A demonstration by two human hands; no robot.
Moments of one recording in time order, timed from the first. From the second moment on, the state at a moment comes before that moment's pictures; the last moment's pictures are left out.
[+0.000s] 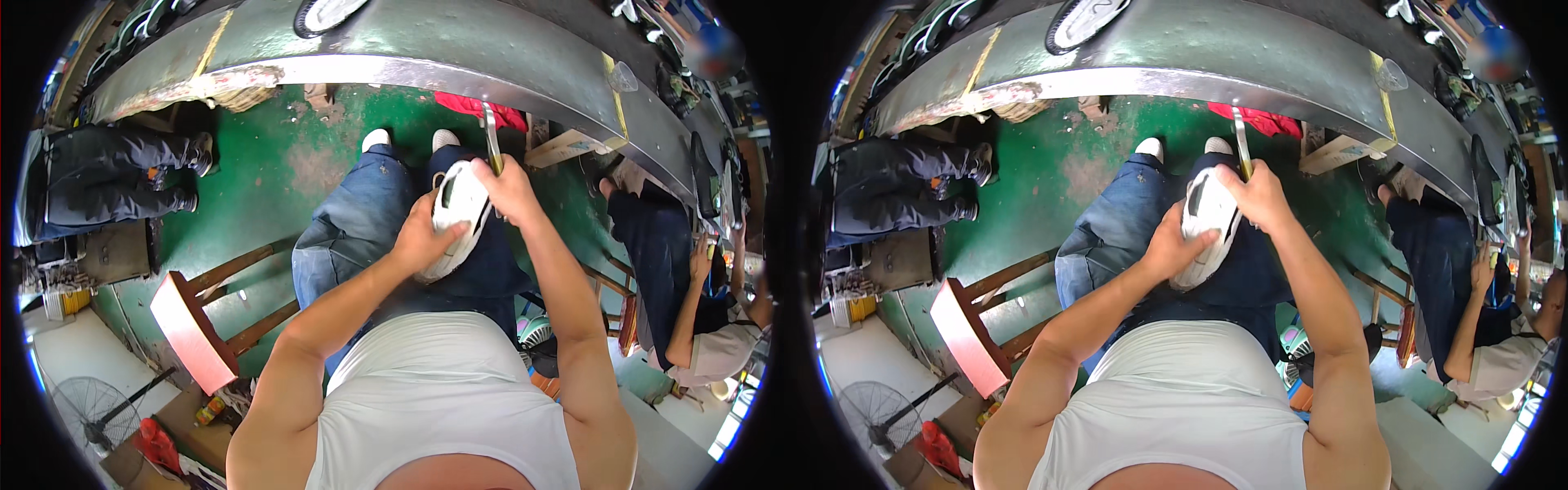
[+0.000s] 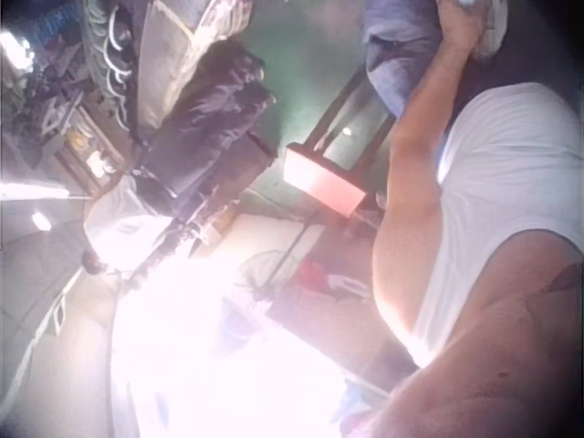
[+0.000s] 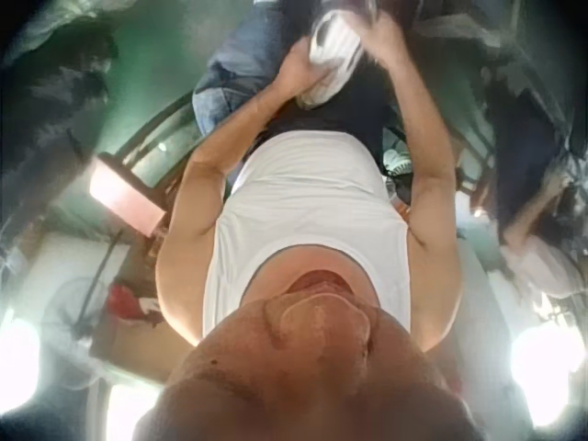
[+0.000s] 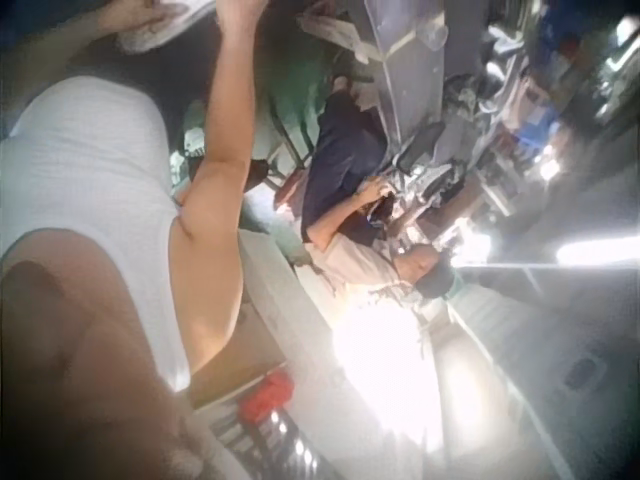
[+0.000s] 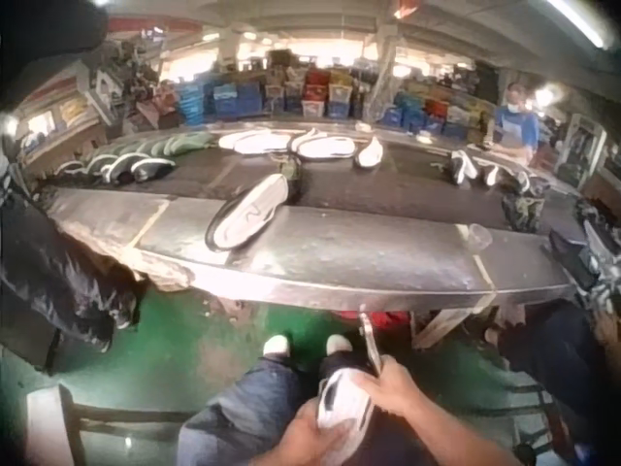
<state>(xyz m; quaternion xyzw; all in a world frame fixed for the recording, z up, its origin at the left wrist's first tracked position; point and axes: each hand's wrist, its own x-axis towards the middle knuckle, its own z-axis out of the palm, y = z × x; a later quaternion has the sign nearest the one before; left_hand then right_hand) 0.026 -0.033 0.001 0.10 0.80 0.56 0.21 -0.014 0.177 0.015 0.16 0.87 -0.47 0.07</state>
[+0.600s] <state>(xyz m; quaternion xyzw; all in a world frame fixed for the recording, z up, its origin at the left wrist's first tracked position) 0.032 -0.061 -0.028 0.06 0.55 0.69 0.47 0.090 0.221 0.029 0.12 0.84 -0.50 0.18</state>
